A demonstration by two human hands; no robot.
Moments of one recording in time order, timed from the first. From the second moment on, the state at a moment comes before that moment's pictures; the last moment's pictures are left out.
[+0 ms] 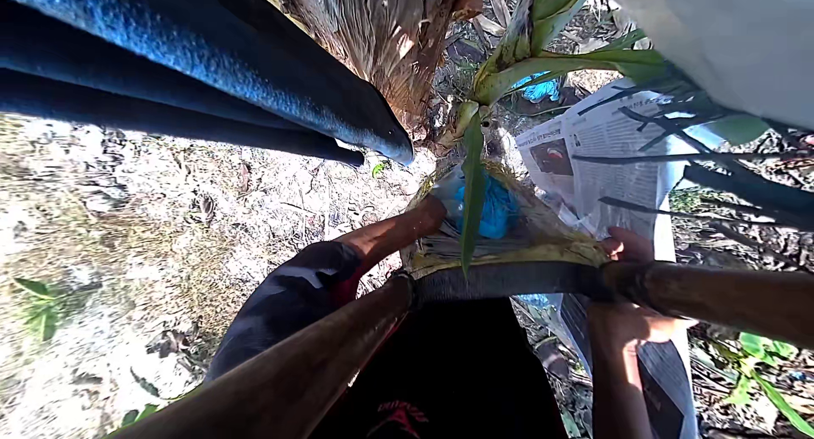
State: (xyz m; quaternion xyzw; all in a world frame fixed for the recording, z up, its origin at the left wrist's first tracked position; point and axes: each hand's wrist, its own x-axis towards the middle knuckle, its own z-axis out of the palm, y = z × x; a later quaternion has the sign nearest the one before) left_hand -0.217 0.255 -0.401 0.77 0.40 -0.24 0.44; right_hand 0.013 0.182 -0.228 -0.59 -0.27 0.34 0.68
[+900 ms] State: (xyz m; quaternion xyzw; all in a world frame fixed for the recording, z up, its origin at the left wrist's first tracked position) left_hand -0.206 0.269 -0.379 0.73 0.43 -0.19 0.50; right_hand 0.010 0.182 -0.223 -0.61 -0.31 0.31 0.66
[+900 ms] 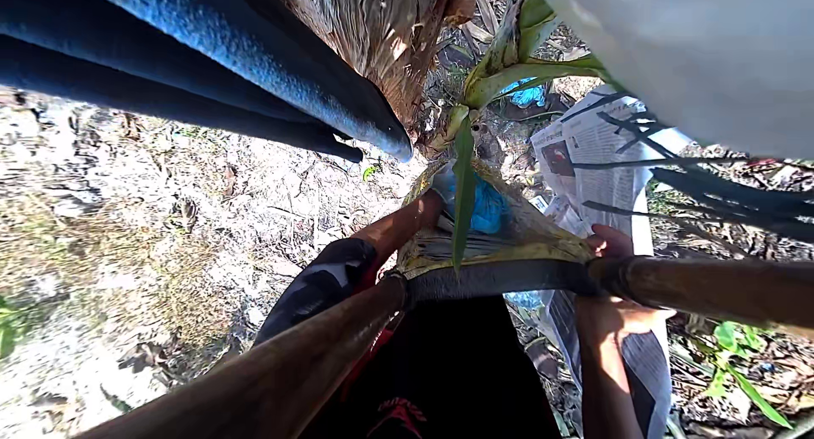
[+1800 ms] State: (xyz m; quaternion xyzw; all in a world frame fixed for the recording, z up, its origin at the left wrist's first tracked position) left_hand -0.210 0.253 -0.340 0.79 0.31 -0.25 0.46; right_hand 0.017 0.181 -0.233 -0.57 -0.30 0.35 0.68
